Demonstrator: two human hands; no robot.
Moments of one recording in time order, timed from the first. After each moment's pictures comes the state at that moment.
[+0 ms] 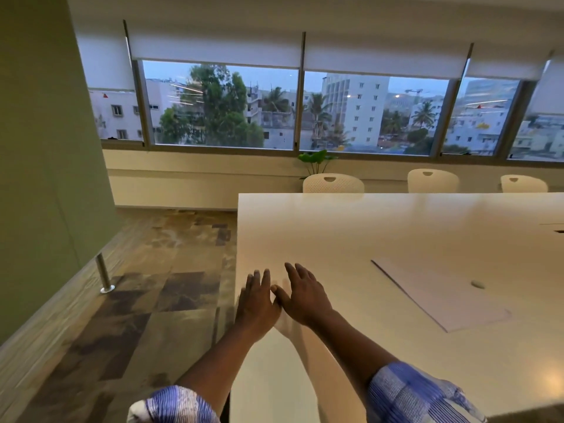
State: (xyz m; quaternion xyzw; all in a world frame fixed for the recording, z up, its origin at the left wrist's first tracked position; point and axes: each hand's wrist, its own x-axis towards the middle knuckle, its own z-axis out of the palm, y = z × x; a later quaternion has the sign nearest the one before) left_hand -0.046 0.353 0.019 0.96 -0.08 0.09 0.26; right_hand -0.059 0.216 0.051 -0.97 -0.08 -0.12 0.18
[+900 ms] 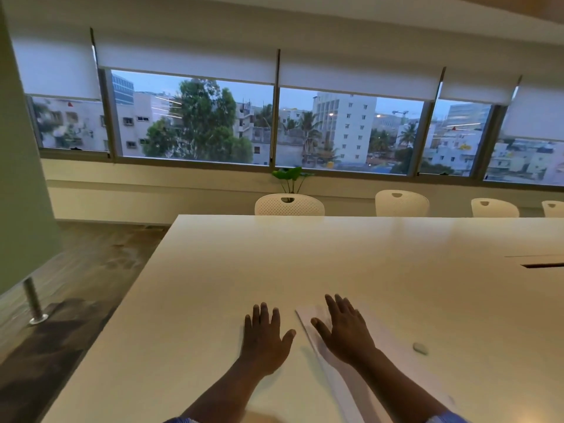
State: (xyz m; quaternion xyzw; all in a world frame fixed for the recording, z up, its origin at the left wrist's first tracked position) left_hand 0.090 0.071 -0.011 0.98 -0.12 0.03 0.12; right_hand 0.061 -0.136 0.026 -0.99 0.01 -0.08 0.10
